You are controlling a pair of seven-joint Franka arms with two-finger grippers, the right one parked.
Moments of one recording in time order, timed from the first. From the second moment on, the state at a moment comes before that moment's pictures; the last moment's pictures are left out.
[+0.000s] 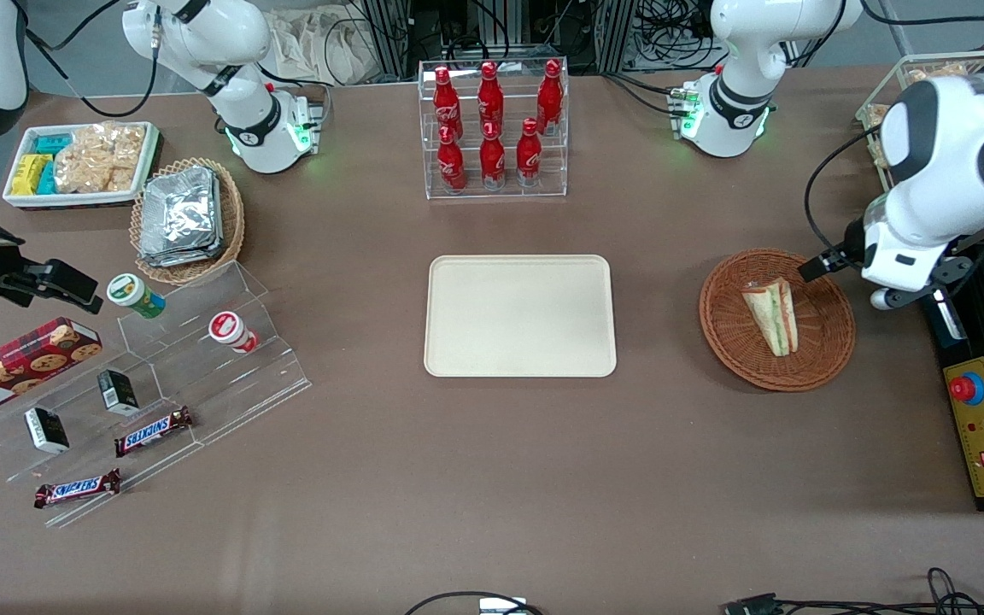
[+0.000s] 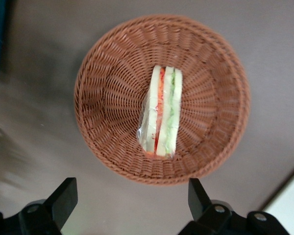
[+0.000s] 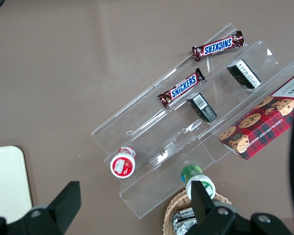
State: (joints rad) arm 0.06 -0.10 -0.05 -2.28 0.04 2.02 -0.49
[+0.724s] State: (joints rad) arm 0.06 0.12 -0.05 -2.45 0.04 2.44 -0.54
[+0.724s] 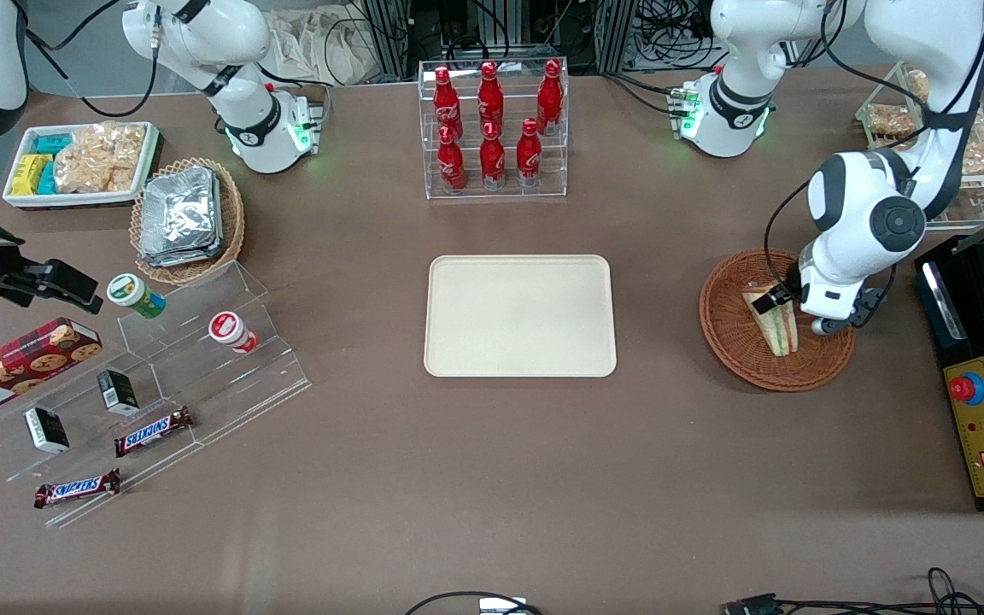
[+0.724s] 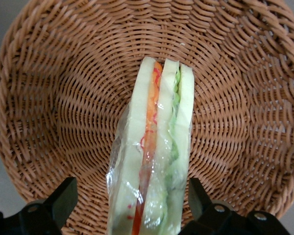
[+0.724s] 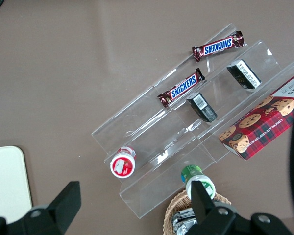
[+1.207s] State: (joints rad) arm 0.06 0.12 -0.05 -2.44 0.04 2.44 -0.54
